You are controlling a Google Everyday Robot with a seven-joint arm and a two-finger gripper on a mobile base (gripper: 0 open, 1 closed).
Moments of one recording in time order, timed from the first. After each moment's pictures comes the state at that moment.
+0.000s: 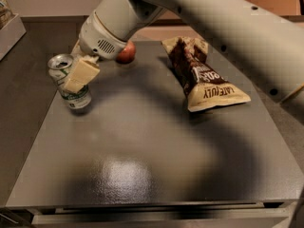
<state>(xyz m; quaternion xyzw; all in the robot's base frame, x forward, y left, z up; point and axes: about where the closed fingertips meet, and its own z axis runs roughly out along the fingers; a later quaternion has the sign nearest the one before) 0.514 0.174 0.946 -0.72 0.57 0.27 0.28</state>
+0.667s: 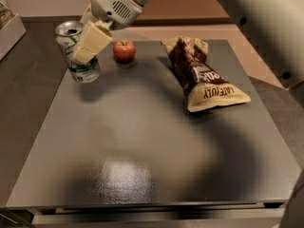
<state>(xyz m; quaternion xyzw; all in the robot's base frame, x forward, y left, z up) 0.531 0.140 1.009 -0.72 0.57 0.25 0.30</state>
